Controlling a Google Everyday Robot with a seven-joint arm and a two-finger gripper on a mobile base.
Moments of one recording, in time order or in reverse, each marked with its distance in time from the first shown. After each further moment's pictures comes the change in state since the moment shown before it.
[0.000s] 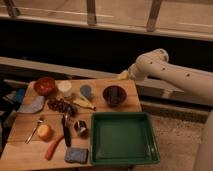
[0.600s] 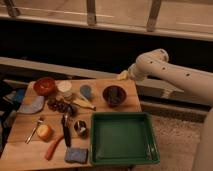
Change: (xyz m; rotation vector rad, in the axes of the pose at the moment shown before) arm -0.002 0.006 0.006 -0.028 0.017 -0.026
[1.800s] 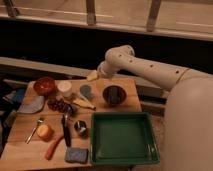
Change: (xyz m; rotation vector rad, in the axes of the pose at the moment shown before) arm 0.005 0.163 0.051 -0.200 0.106 -0.222
